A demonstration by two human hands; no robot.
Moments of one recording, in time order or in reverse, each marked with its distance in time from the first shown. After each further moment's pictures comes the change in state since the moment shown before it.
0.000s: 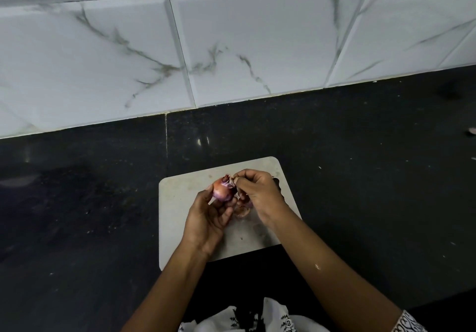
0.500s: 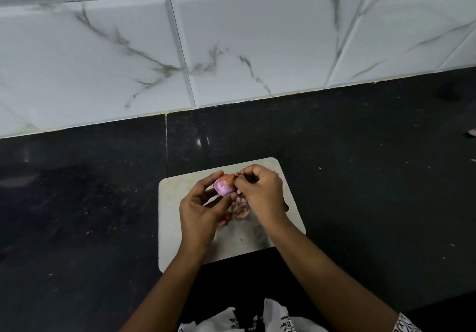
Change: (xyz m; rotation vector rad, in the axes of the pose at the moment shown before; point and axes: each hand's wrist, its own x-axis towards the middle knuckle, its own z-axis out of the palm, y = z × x) left_hand -0.010 0.001 0.002 0.756 0.011 0.711; right_hand -0.006 -0.001 0.005 -0.390 0.287 -0.228
